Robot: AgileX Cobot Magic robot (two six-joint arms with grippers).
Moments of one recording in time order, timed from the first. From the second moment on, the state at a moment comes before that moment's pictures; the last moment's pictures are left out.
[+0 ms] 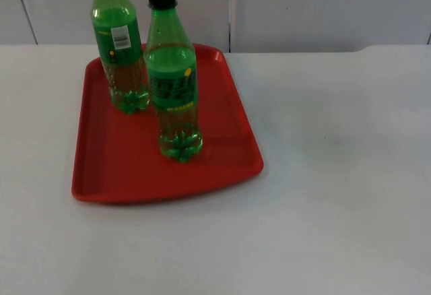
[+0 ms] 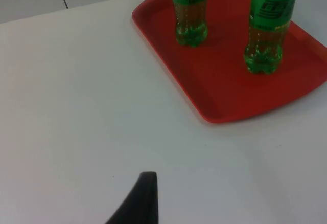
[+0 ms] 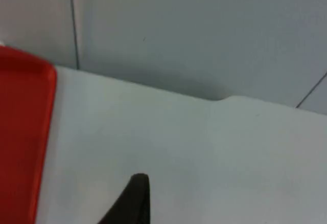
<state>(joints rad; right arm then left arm) 0.63 1.52 -1.22 -0.95 0.64 0.92 -0.21 0.00 -0.50 -0.01 1.08 0.08</state>
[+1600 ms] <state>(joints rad) 0.80 0.49 -0.65 -0.70 0.64 0.74 -0.21 0.00 -0.50 -0.01 1.08 0.08</state>
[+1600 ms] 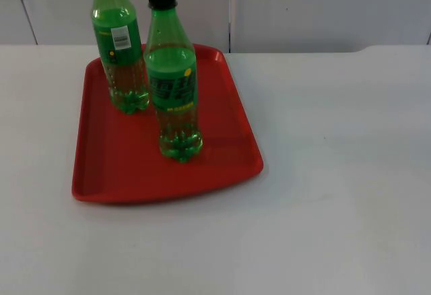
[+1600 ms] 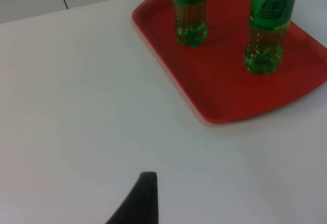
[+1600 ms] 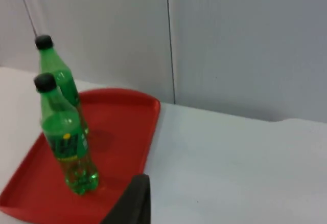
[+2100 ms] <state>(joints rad) 0.80 0.26 -0.62 -0.08 0.83 0.01 -0.21 0.00 -0.50 -0.01 1.08 0.08</state>
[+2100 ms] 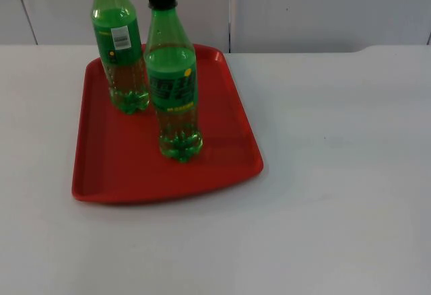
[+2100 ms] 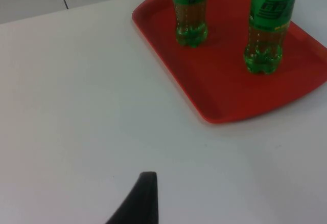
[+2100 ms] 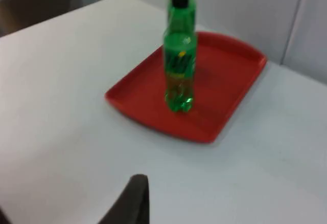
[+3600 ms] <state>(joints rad) 0.80 0.00 -0.52 -0.02 1.09 0.01 -0.21 0.00 -0.50 -0.01 1.08 0.08</state>
